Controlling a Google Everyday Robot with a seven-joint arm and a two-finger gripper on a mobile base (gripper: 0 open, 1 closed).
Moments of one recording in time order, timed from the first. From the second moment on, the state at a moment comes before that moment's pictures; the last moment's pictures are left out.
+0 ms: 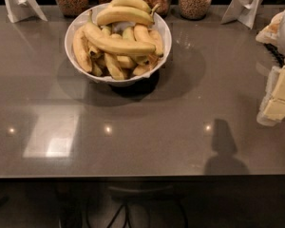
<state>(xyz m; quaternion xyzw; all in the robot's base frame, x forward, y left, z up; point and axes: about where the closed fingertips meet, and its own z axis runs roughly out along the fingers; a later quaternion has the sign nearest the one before) 0.438 -0.217 0.976 -0.60 0.78 -0.03 0.16</state>
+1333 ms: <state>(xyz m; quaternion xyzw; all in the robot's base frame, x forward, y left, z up) 0.547 -0.091 1.004 -0.62 0.69 0.09 0.37</state>
